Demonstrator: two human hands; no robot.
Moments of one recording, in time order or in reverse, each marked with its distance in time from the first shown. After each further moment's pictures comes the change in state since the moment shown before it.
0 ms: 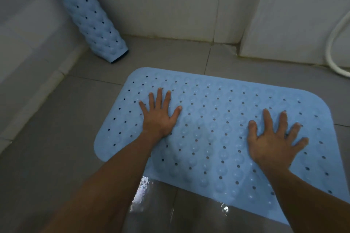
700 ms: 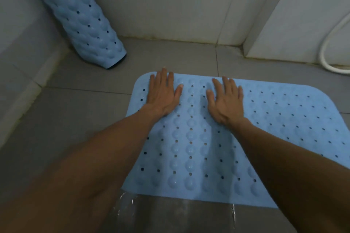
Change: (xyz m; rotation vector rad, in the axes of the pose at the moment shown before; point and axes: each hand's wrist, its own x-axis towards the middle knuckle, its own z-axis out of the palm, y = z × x) left_hand 0.113 -0.071 -0.037 -0.060 0.074 0.376; right_hand 0.000 -0.222 0.006 0.113 0.082 -0.360
